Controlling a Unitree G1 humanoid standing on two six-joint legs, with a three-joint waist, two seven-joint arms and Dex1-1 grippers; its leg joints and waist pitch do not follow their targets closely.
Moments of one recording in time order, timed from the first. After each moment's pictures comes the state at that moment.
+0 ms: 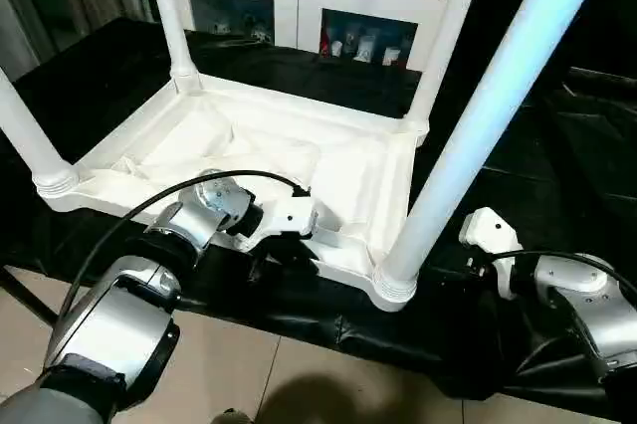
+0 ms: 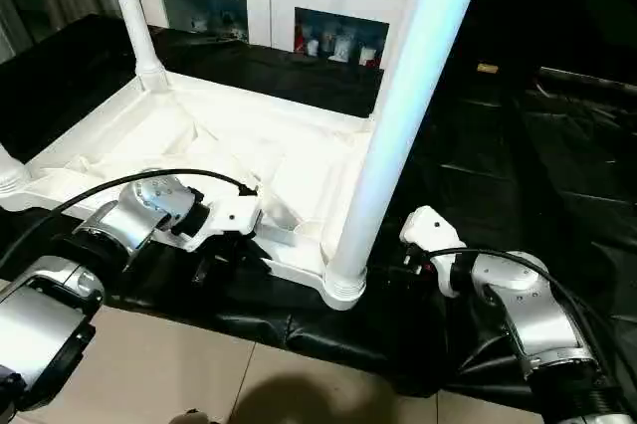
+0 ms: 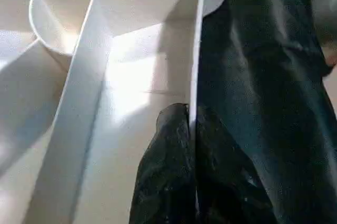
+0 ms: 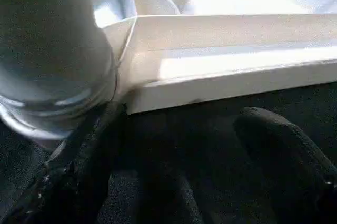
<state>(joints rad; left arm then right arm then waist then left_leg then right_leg) -0.88 0.30 -0.40 1.05 0.17 -0.19 -1.40 -0.25 -0.56 0.10 0.30 0.11 0.07 0.93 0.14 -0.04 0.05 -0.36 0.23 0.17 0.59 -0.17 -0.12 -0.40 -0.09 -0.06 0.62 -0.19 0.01</state>
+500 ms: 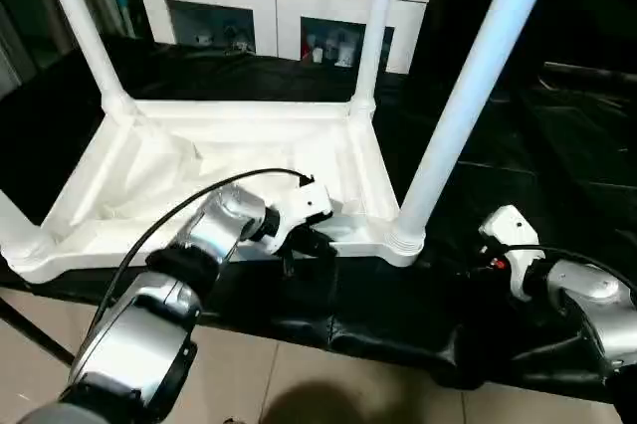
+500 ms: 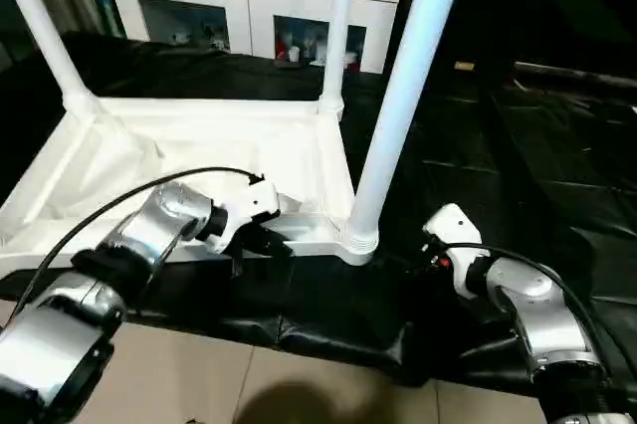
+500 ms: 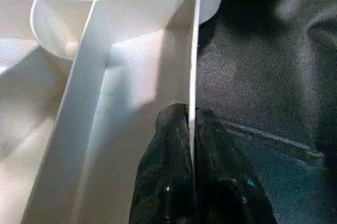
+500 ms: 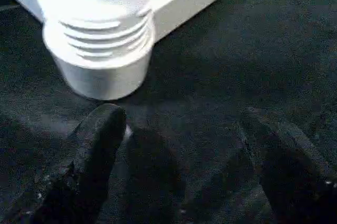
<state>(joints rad) -0.77 0.23 -0.33 0.87 0.15 0.06 -1.19 -0.26 -0.56 0.04 0.45 0.10 0.07 0.84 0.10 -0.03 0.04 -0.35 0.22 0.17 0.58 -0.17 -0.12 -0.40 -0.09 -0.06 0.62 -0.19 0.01</state>
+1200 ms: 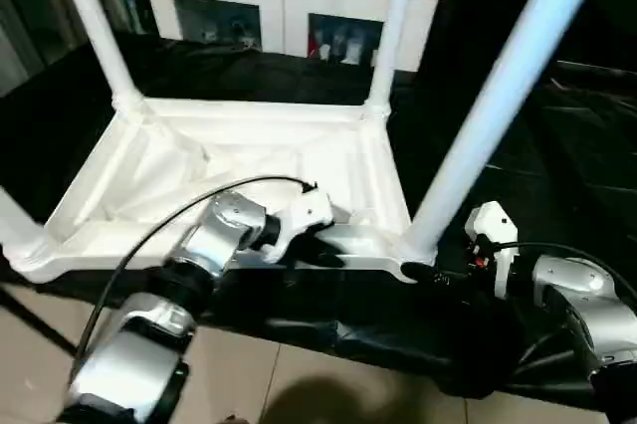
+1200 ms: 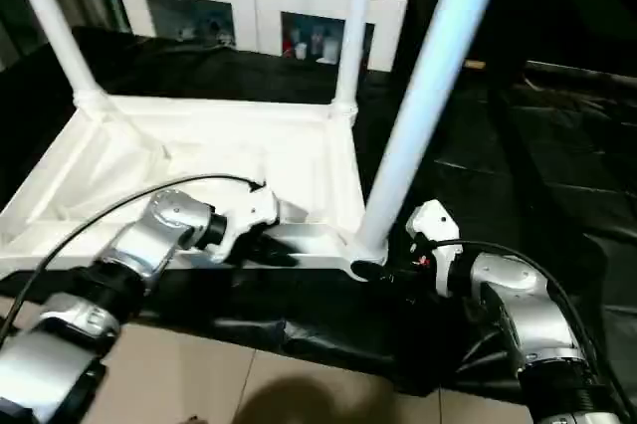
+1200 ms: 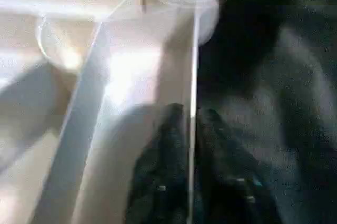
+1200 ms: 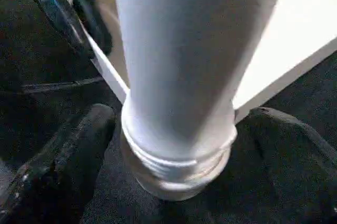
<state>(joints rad) -0.72 0.20 -0.30 0.76 0.09 0.10 -1.22 -0.26 -0.51 0.07 0.35 0.22 0.12 1.01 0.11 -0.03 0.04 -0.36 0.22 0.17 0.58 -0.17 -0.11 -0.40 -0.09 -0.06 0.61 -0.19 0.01</state>
